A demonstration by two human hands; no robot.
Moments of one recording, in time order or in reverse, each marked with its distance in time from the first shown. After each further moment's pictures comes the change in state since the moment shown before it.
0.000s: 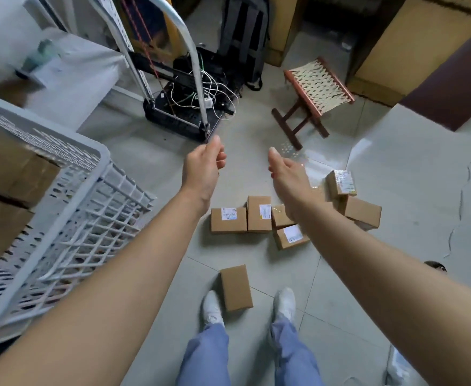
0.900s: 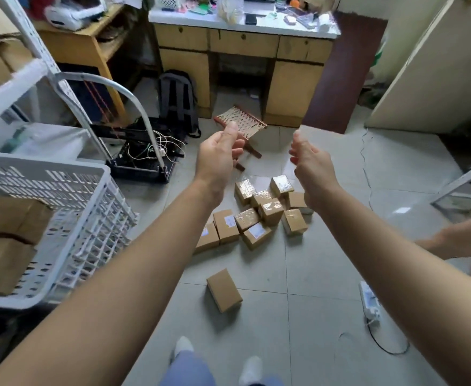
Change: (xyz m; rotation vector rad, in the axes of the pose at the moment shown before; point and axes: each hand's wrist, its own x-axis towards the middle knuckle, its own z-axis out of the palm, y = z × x) left_hand -0.274 0.084 -0.004 0.002 -0.427 0.293; right_hand -0.288 -0.013 -0.113 0.281 0.448 -0.177
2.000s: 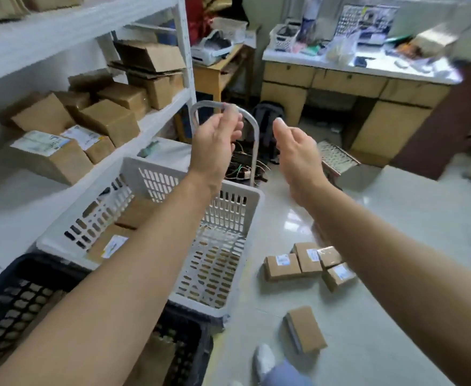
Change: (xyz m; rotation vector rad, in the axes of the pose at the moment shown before) left_hand 0.024 0.089 -0.357 0.017 0.230 0.240; right_hand -0.129 -0.095 0.354 -0.007 -0.290 -0.339
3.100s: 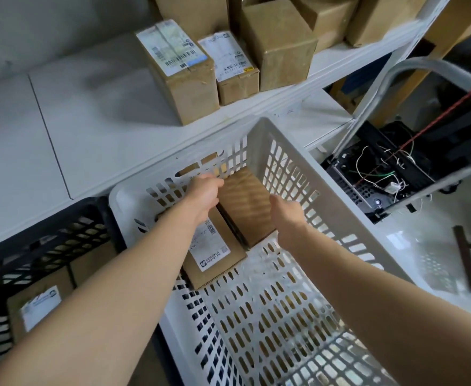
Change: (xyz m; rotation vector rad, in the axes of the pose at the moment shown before) left_hand 0.129 -0.252 -0.278 -0.069 0.747 -0.834; right_hand 0.109 0.196 0.348 -0.374 -0.667 0.742
